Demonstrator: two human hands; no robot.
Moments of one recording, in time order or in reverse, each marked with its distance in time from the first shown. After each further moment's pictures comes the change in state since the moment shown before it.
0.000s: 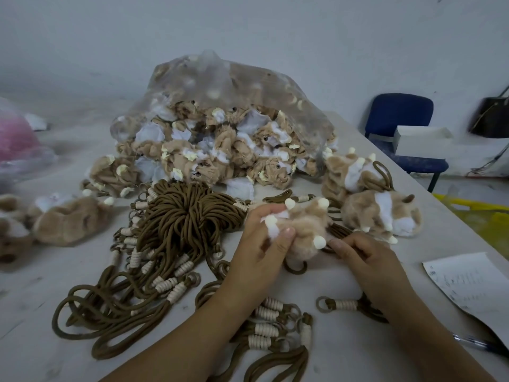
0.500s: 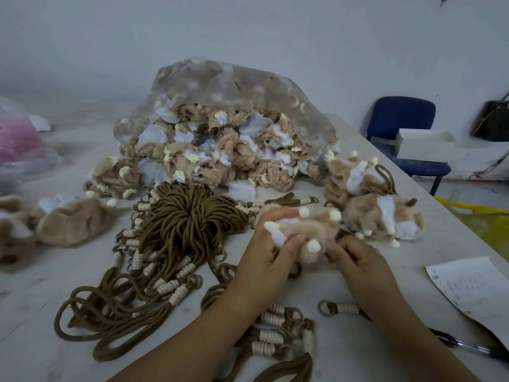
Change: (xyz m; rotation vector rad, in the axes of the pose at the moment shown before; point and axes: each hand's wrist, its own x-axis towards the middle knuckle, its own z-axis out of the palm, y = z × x) left_hand 0.003 -0.001 0.004 0.050 -0.041 0.046; right_hand -0.002 -0.008 0.013 -0.018 0.011 -0.003
